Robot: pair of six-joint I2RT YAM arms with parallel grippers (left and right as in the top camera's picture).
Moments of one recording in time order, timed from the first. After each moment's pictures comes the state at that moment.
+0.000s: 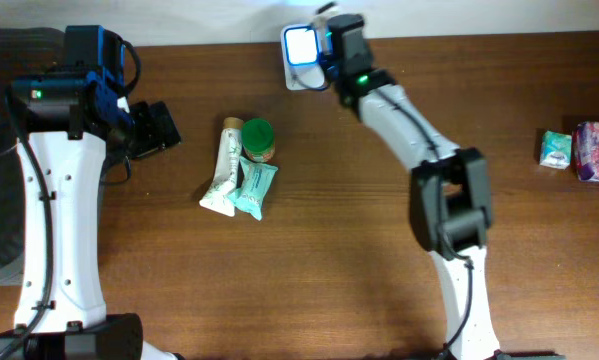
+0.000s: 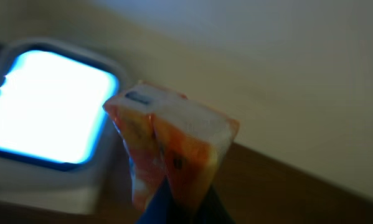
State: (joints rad) left arm 0.00 1.70 2.00 -1.56 -0.09 -0.41; right arm 0.30 2.39 2.04 -0.22 0.27 -0.25
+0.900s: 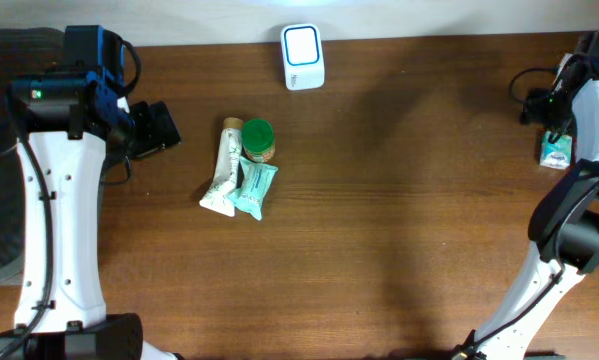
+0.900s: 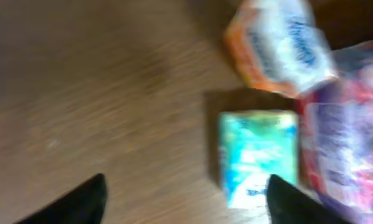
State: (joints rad) left arm 0.00 1.70 2.00 -1.56 -0.09 -0.41; right arm -0.43 2.28 2.04 -0.98 0.05 -0.05
